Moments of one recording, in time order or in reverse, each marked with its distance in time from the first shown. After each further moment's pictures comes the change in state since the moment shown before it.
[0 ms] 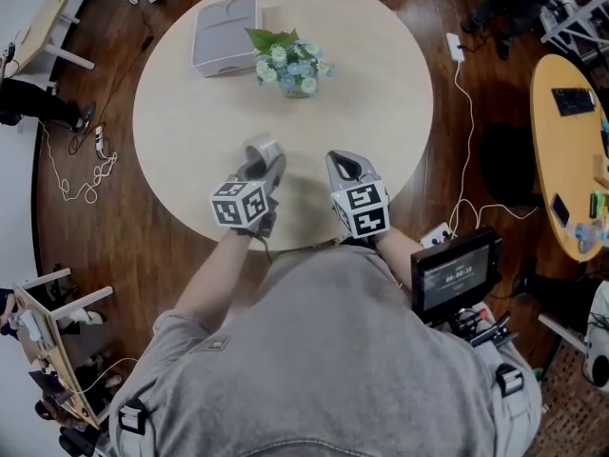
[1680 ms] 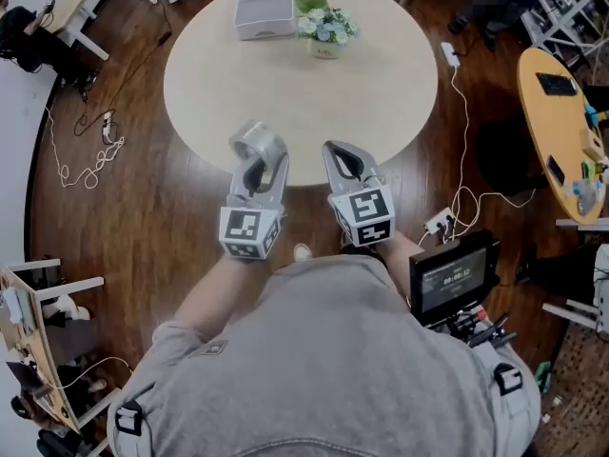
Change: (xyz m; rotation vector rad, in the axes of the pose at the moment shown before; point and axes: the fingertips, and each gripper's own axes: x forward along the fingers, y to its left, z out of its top) left arm -0.239 -0.060 -0.029 0.396 -0.414 0.065; right arm -0.123 0.192 0.011 -0.135 -0.266 -0.035
